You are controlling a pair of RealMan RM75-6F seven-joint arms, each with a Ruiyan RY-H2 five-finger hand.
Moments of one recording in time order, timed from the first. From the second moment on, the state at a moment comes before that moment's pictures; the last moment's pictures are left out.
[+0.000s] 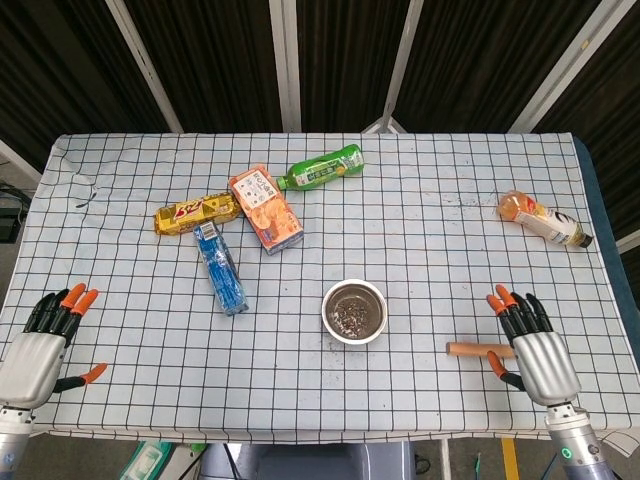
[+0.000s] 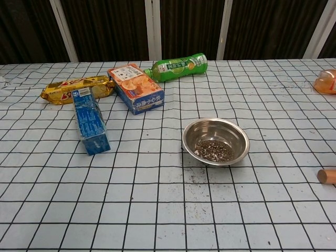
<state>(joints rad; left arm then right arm) -0.10 -1.15 0.06 -1.69 1.60 1.53 0.14 0.13 -1.21 0.01 -1.63 -1.65 1.45 -0.13</state>
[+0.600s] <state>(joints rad) -0.10 -1.14 0.04 -1.67 1.59 1.51 0.09 0.20 -1.45 0.02 -1.52 -1.55 1.30 -0.40</state>
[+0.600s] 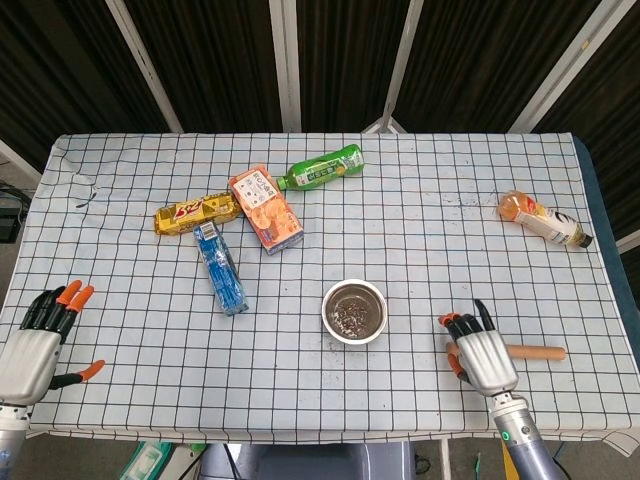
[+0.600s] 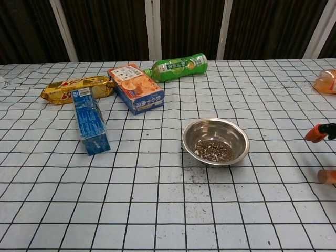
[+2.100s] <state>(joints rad) -0.09 -1.12 0.02 -1.69 1.57 1.48 0.08 0.22 -1.49 0.02 -1.43 -1.46 1.25 -0.45</state>
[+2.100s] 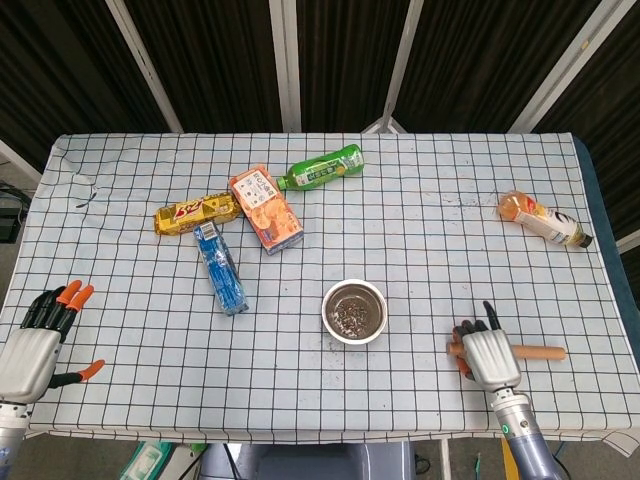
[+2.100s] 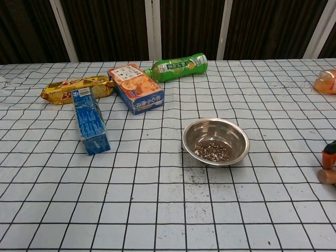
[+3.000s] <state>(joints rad) -0.09 -1.12 0.02 -1.68 1.58 1.48 0.06 0.23 -1.48 0.00 -1.44 -1.45 1.24 -0.45</state>
